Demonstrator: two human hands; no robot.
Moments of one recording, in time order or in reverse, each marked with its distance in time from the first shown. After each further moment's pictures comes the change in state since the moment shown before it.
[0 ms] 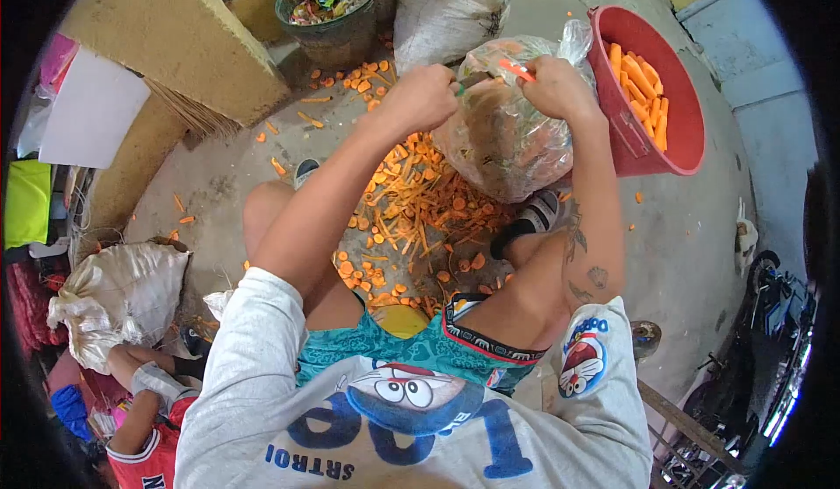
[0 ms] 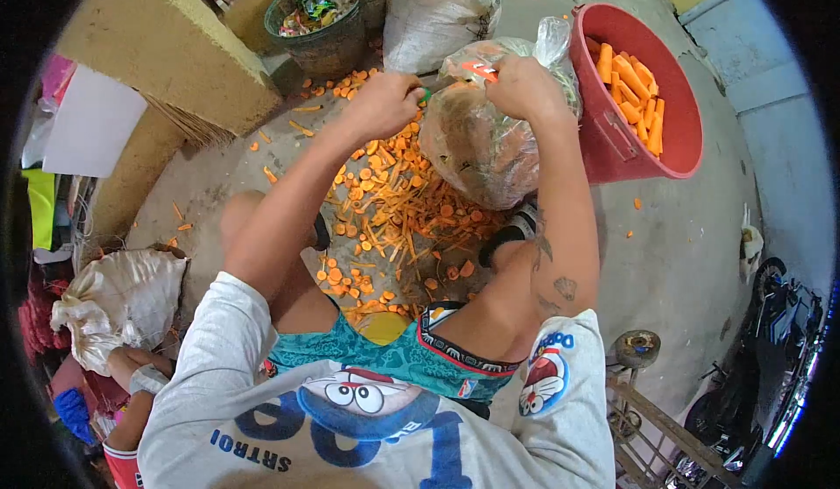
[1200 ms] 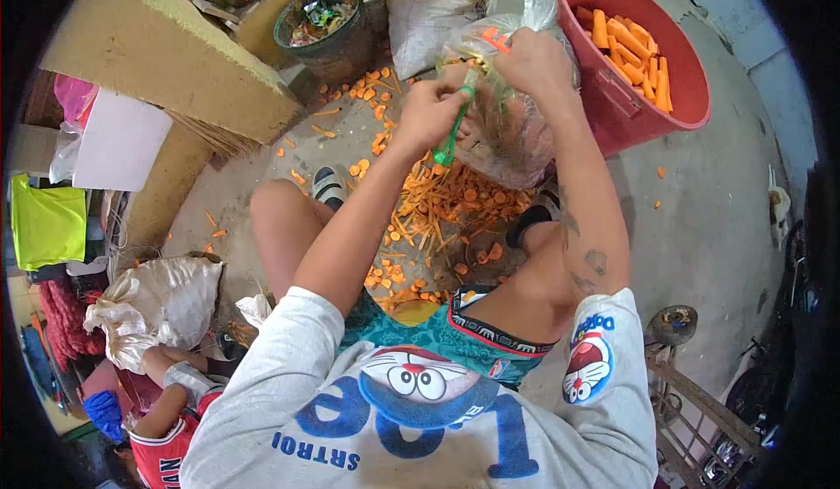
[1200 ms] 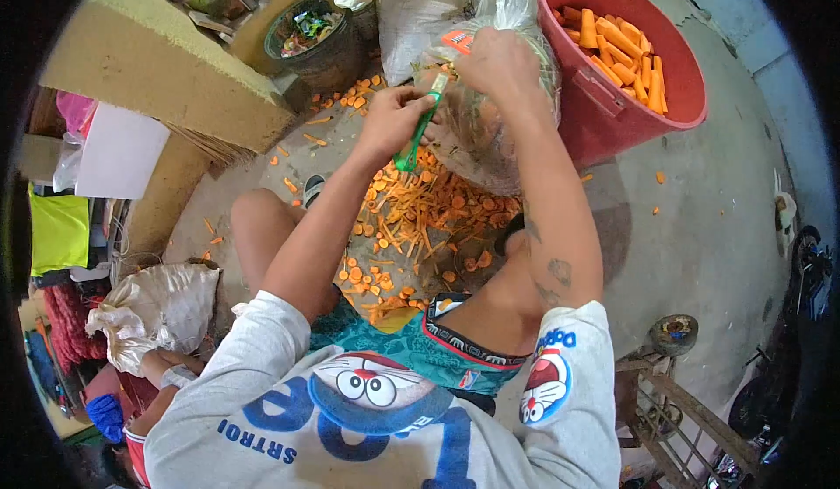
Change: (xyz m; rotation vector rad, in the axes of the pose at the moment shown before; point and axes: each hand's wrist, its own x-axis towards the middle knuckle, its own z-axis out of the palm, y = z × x) left_hand -0.031 0.069 0.051 -0.868 -0.027 -0.280; right_hand -0.035 0.009 -0.007 0.157 0.208 0.174
